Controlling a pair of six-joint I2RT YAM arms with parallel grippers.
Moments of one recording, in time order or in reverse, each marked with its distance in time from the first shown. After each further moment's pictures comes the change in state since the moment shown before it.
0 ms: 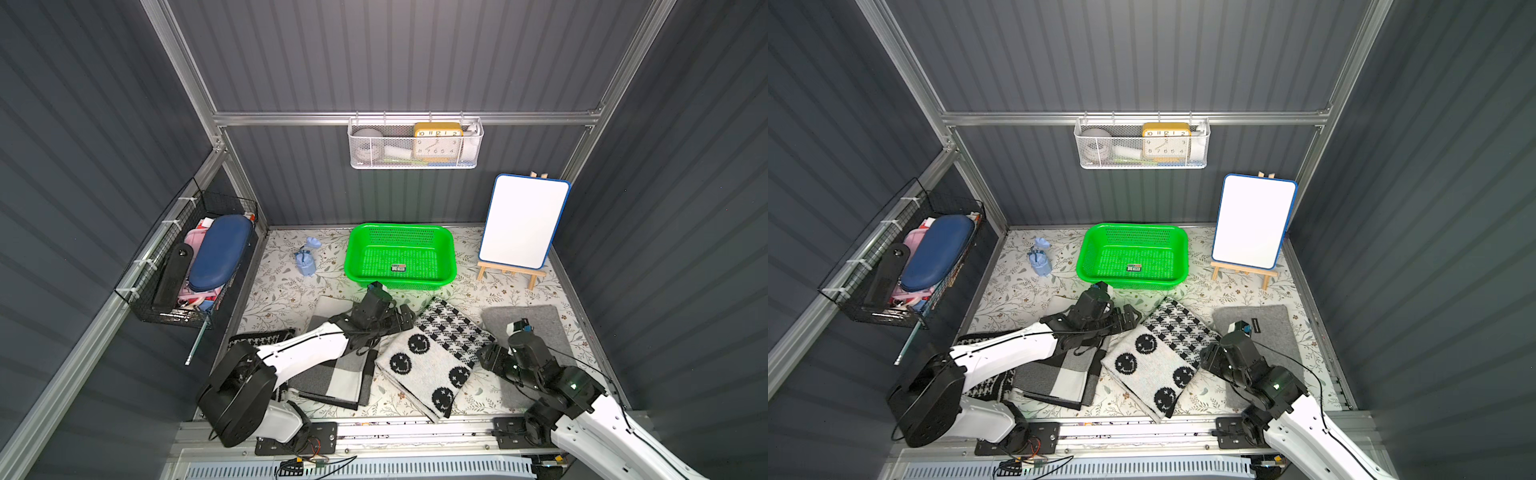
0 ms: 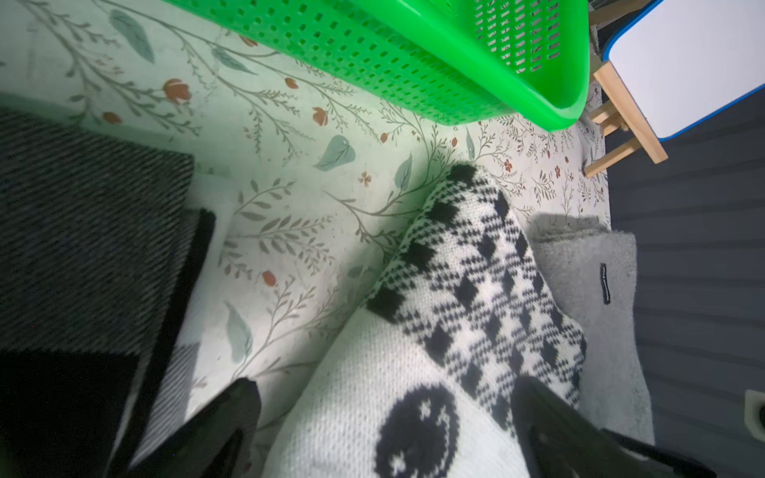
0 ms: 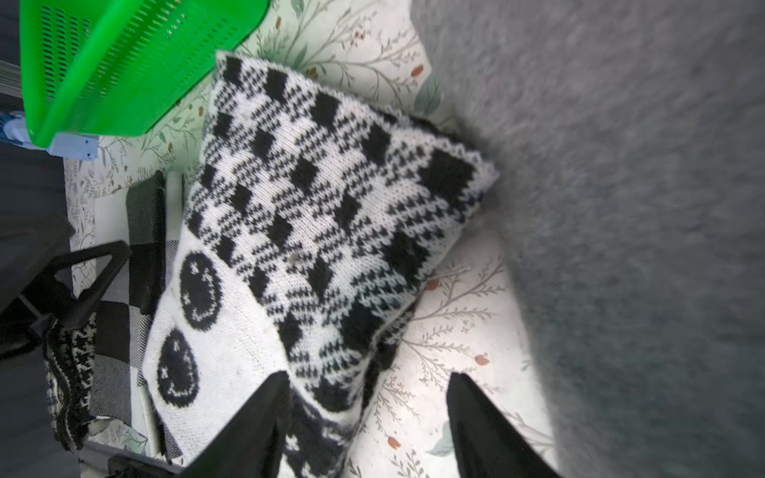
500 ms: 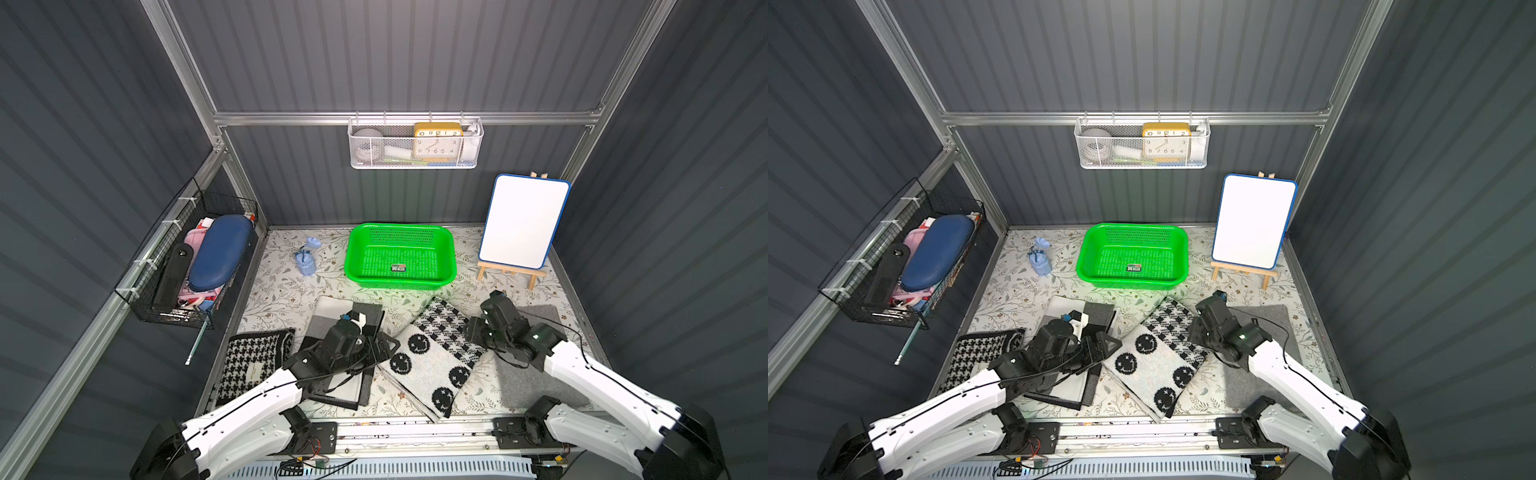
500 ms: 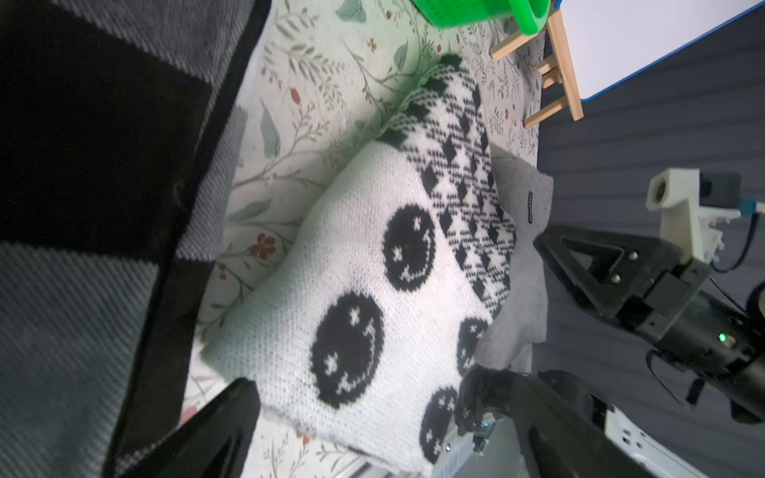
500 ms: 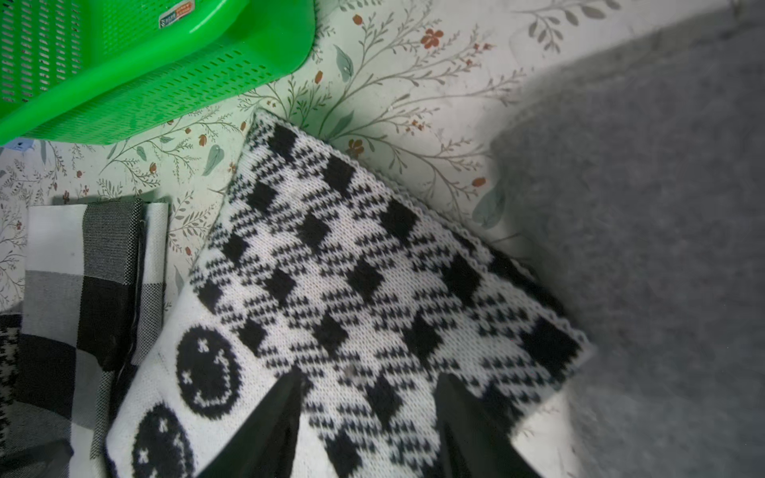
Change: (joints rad) left arm -0.043 -0.529 -0.331 -0.111 0.162 -0.229; right arm -0.025 0.550 0.248 0.201 0.039 -0.182
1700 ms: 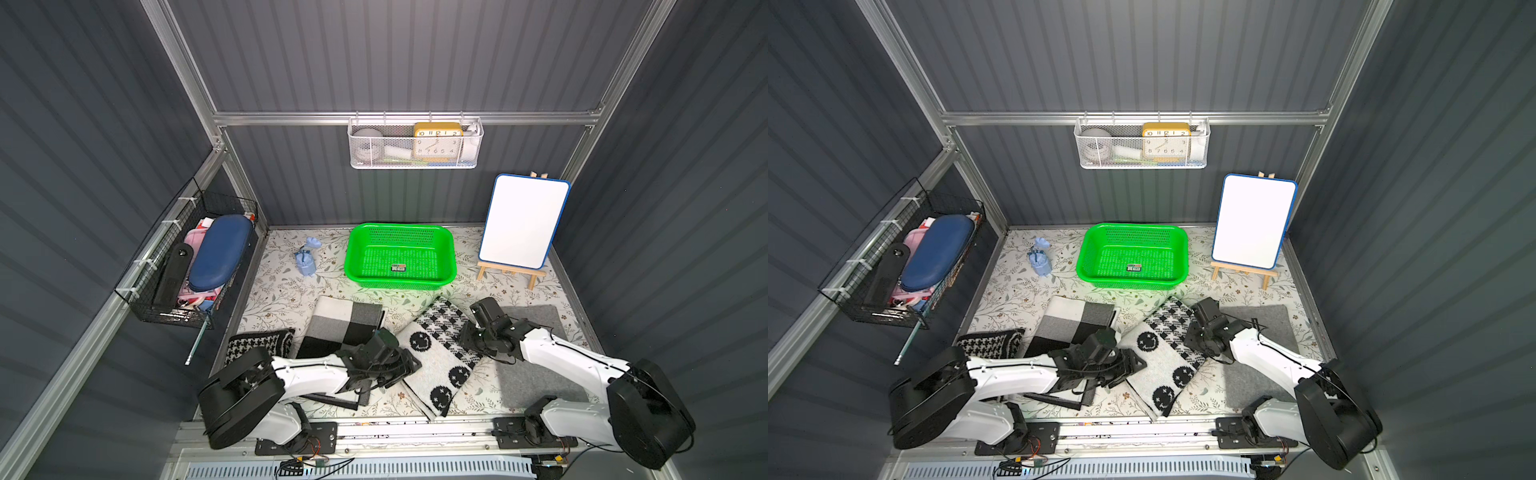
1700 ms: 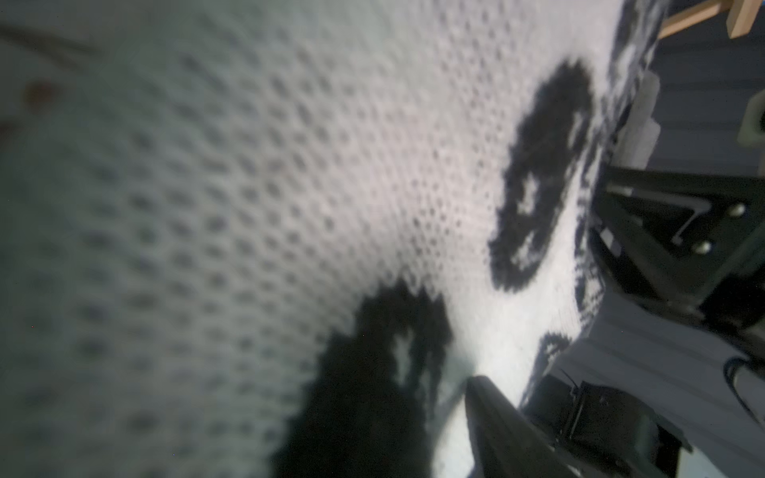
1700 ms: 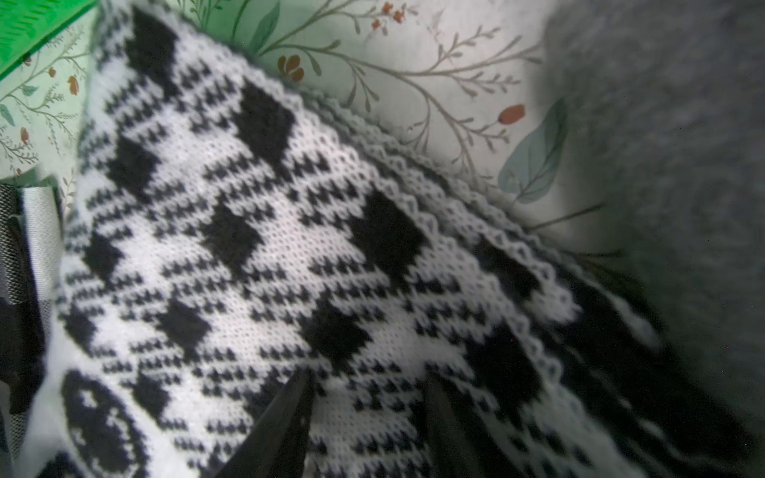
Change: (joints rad) left arm -0.183 0.595 0.083 0.364 -0.014 -0.169; right arm -0.048 0.189 -0.115 0.166 -0.132 0.044
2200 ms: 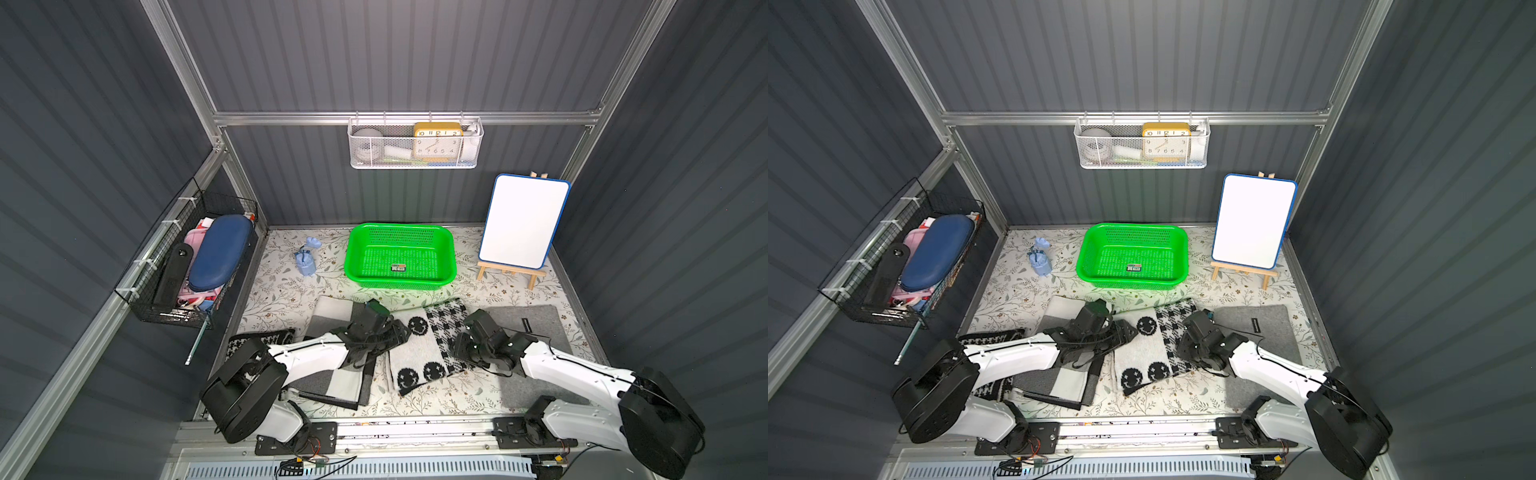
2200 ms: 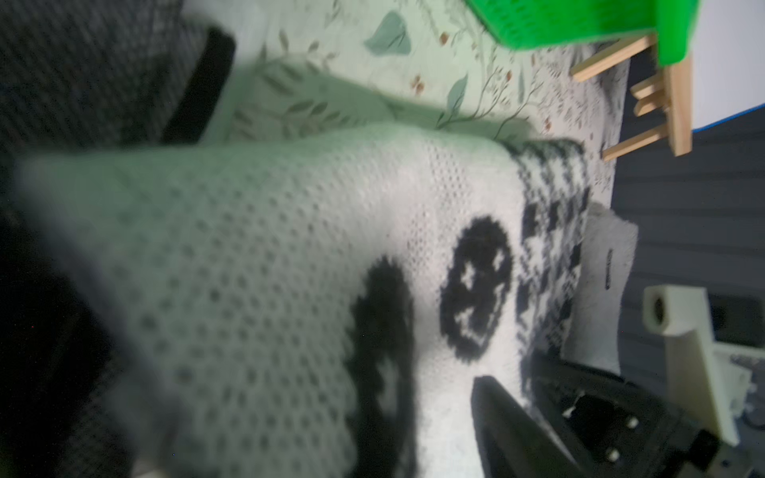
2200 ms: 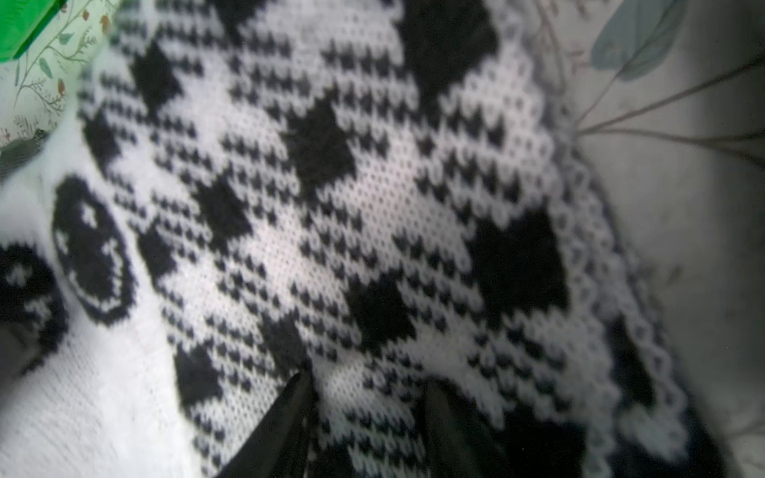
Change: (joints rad) left arm 0.231 0.023 0.144 -0.082 -0.046 0.265; right arm 0.182 -0.089 -0.093 0.065 0.030 0.168
